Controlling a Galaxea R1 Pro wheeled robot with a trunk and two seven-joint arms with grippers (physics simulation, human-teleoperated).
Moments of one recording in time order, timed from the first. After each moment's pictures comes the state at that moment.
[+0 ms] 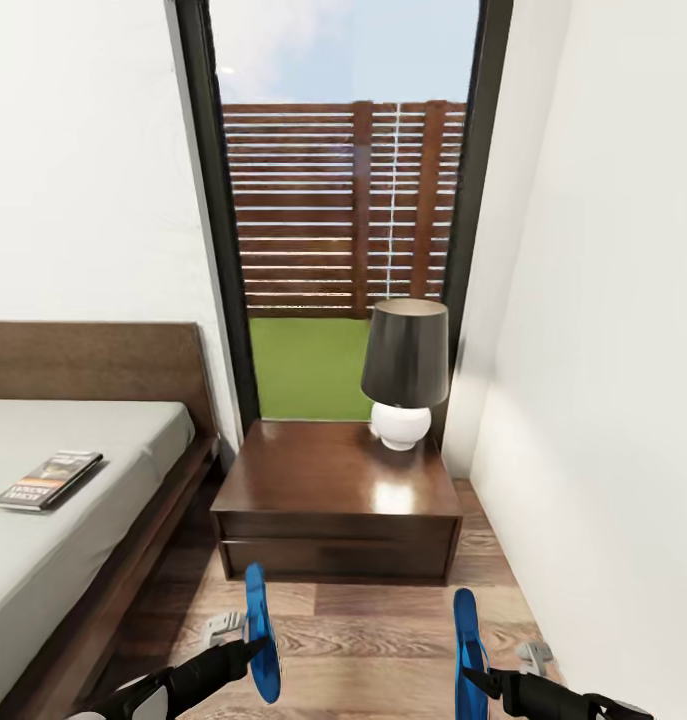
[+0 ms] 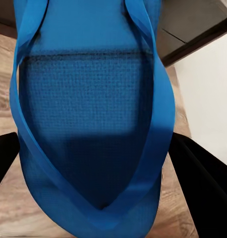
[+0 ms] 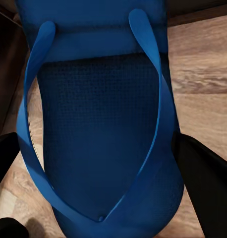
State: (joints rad) left arm -0.58 0.09 0.10 -0.02 0.23 -0.06 -0.76; right arm -0.54 -0.26 -0.37 -0.02 0.14 -0.06 0.92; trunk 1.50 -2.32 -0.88
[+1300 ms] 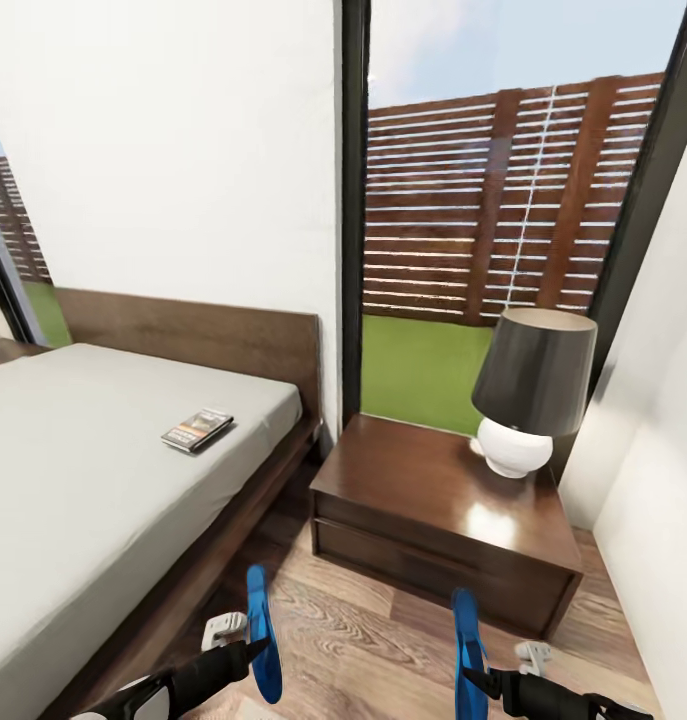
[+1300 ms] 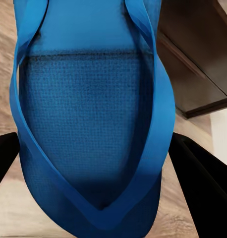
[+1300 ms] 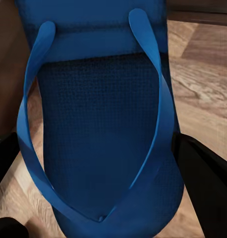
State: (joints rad) left arm -0.58 0.09 0.10 -0.02 0.23 -0.06 -0.76; right arm -0.54 -0.26 -0.37 -0.02 0.14 -0.06 0.92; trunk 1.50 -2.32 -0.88
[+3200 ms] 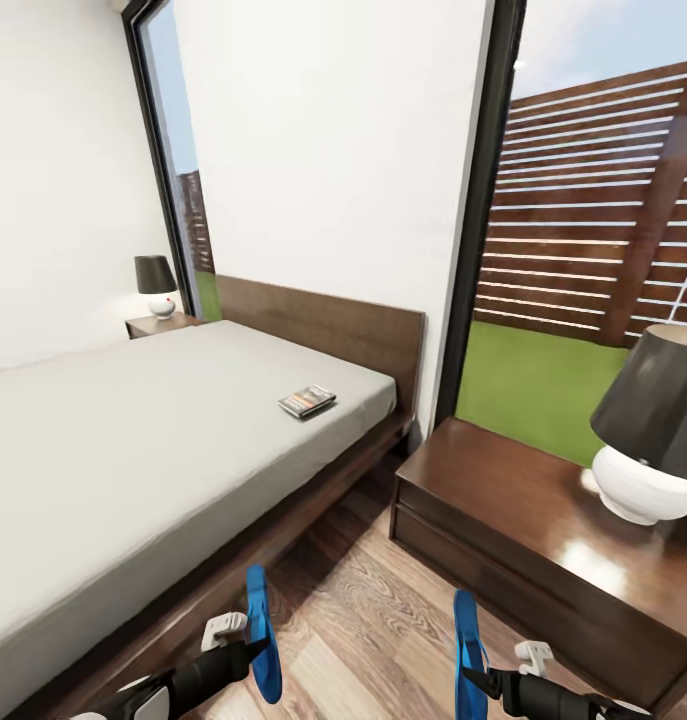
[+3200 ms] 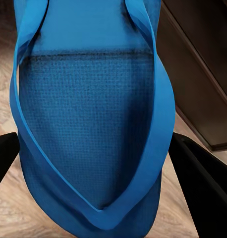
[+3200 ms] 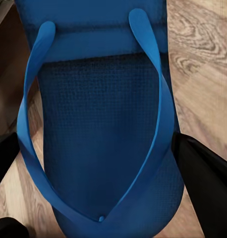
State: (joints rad) left arm -0.58 0.09 0.10 -0.02 0.23 -0.06 -0.76; right arm -0.54 -0.27 -0.37 -0.02 0.14 -0.06 0.92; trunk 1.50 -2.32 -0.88
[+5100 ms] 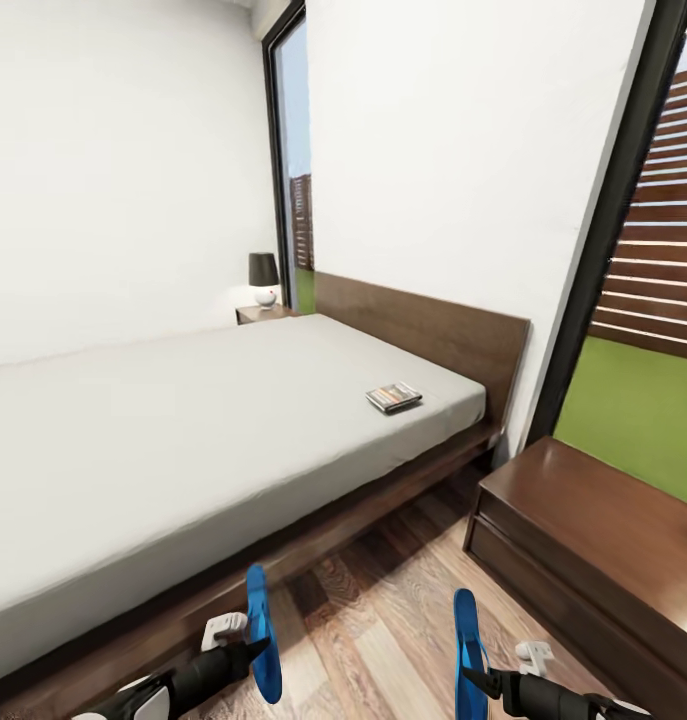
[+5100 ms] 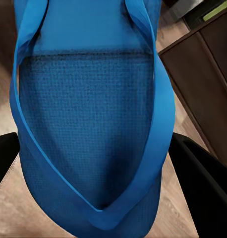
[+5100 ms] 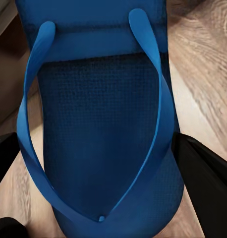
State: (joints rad) left arm -0.58 0.09 0.10 -0.02 0.23 -0.06 -0.76; right arm -0.54 -0.26 -0.37 -0.02 0.14 -0.06 0.92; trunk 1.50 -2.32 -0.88
